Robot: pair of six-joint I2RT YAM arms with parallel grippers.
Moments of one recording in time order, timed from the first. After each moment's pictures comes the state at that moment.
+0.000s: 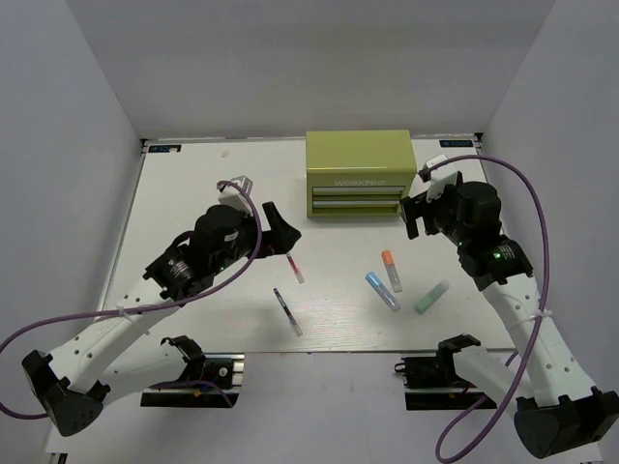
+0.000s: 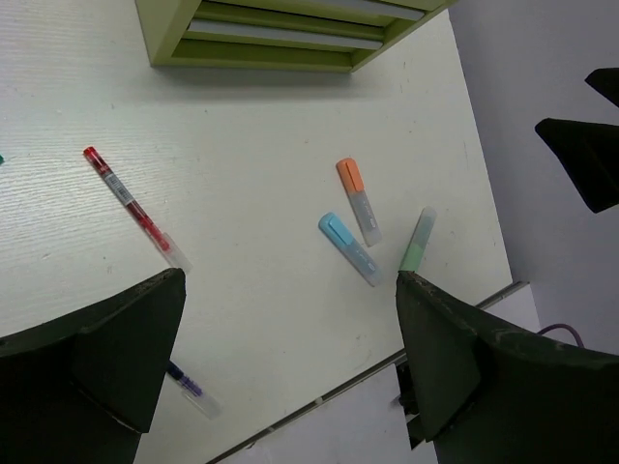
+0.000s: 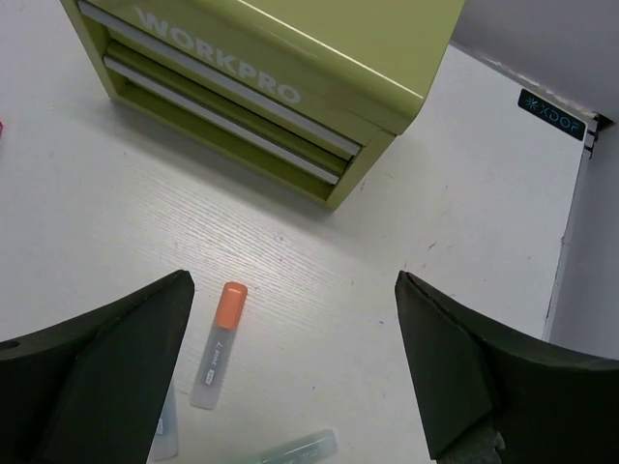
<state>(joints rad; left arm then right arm) -0.76 0.94 0.97 -0.45 -0.13 -0.71 0.30 0.90 0.99 -0.47 -0.07 -0.26</state>
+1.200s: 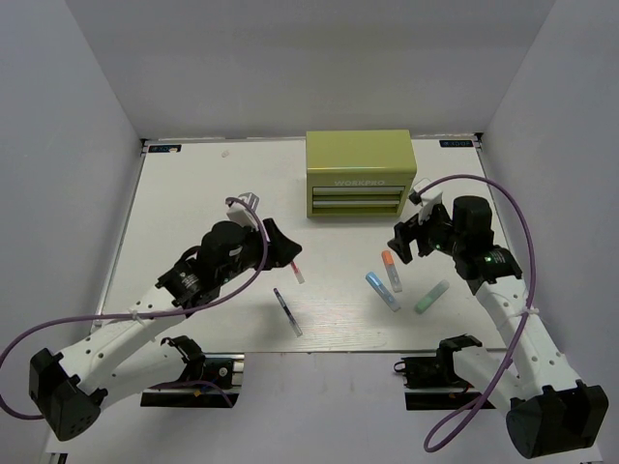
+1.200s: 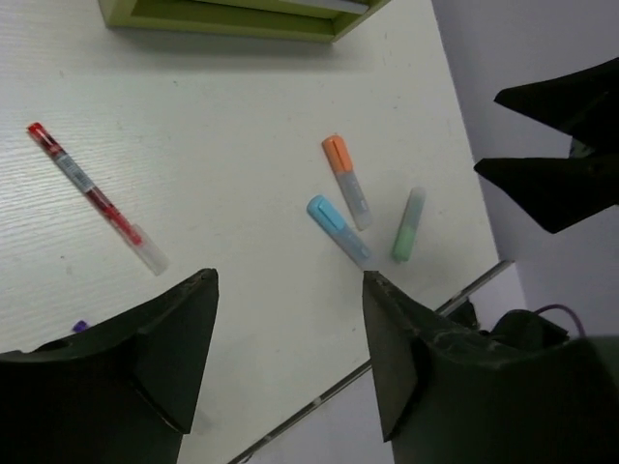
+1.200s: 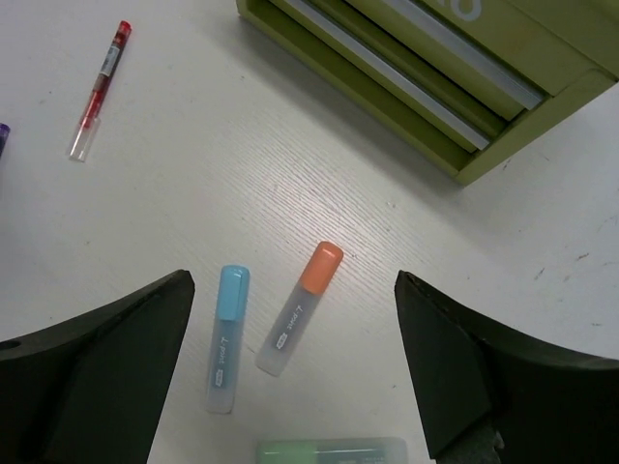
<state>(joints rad) -0.76 0.90 0.76 -0.26 -0.05 -0.73 0.21 0.90 0.81 -0.46 -0.43 -0.30</state>
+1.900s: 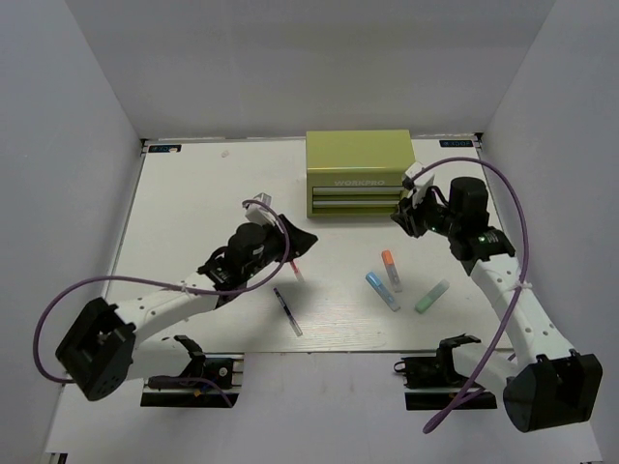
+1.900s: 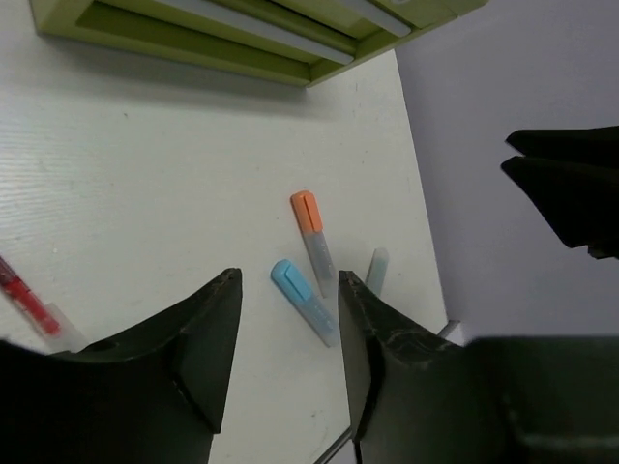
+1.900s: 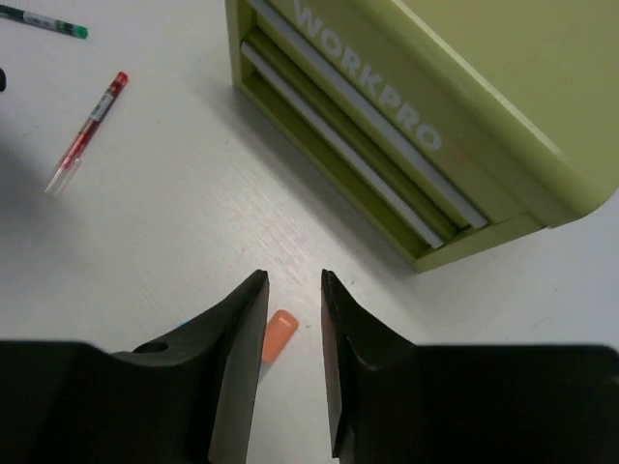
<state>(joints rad) -0.75 1.17 0.59 0.31 -0.06 -0.92 0.20 1.03 0.88 -0.33 -0.52 -0.40</state>
